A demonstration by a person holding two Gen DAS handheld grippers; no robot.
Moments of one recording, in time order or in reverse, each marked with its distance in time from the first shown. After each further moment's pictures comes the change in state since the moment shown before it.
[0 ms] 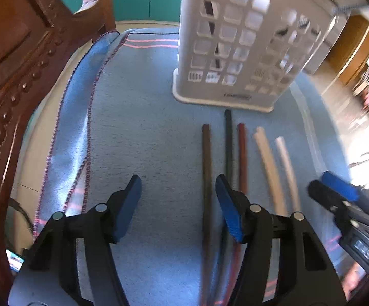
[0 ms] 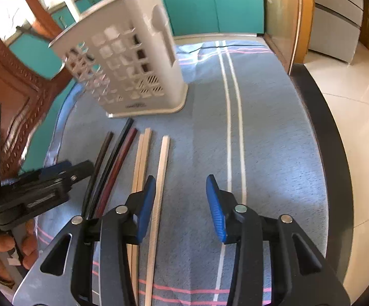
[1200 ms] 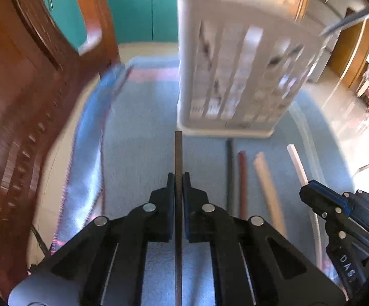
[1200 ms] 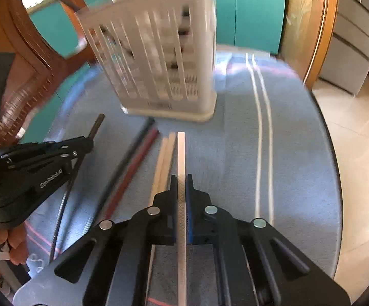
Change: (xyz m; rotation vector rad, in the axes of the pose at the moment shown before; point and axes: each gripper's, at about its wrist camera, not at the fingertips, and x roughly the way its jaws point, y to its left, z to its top) left arm -0.026 -0.004 0.017 0.020 -0.164 0.002; right arm 0.000 0.033 0.002 -0.140 -0.085 -0.015
